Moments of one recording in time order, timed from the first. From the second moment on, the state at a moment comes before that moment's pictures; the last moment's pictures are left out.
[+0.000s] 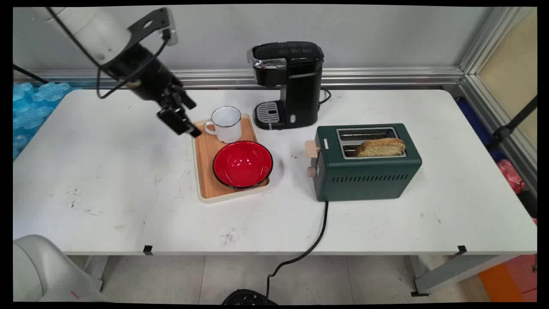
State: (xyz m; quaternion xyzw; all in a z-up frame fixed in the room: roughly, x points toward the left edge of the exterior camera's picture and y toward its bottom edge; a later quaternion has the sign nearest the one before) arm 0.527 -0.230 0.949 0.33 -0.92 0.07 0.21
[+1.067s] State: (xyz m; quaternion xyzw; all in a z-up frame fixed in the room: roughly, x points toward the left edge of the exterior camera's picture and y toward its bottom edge) arm 0.439 -0.281 0.953 0.28 -0.91 0.06 0.29
